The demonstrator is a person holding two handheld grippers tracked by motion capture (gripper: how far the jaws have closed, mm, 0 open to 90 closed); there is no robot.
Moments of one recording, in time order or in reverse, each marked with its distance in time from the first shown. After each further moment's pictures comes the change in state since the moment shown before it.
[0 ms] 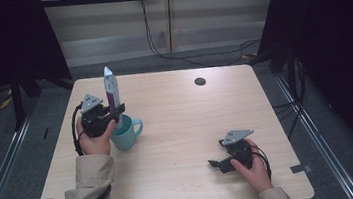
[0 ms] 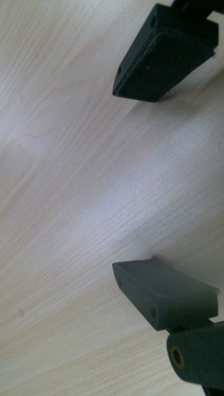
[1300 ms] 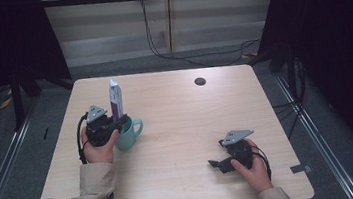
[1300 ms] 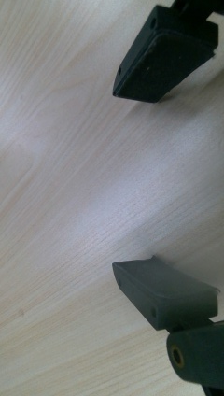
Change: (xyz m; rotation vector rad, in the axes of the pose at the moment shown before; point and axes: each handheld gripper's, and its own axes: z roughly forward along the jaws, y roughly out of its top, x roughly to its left) left arm 0.000 -0.032 0.007 0.054 0.007 -0.012; right arm 0.000 0.000 0.000 -0.001 -0.001 0.000
